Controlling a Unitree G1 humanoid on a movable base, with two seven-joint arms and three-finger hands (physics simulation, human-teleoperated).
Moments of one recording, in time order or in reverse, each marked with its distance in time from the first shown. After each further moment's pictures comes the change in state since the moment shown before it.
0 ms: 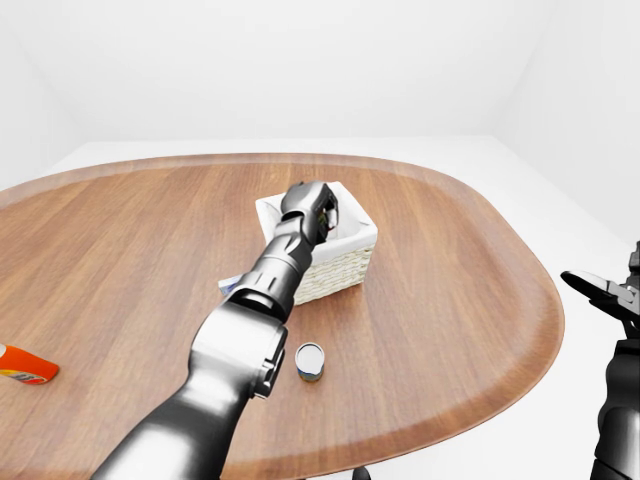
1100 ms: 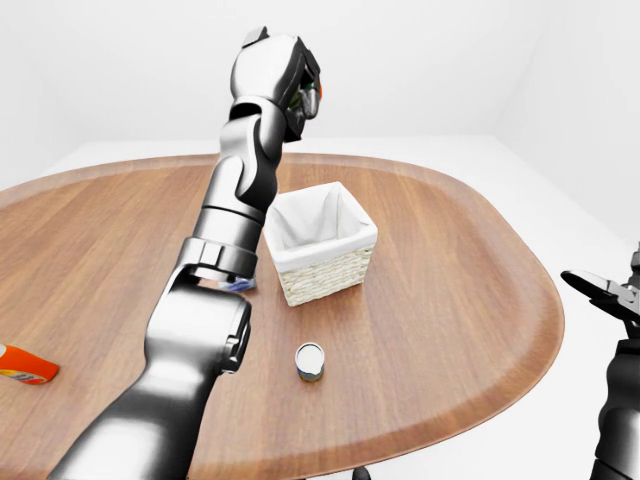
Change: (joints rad) left arm -0.038 0.186 0.017 -0.631 0.097 0.000 -0.129; right arm -0.001 0.000 -0.001 -0.005 -0.013 0.000 -0.002
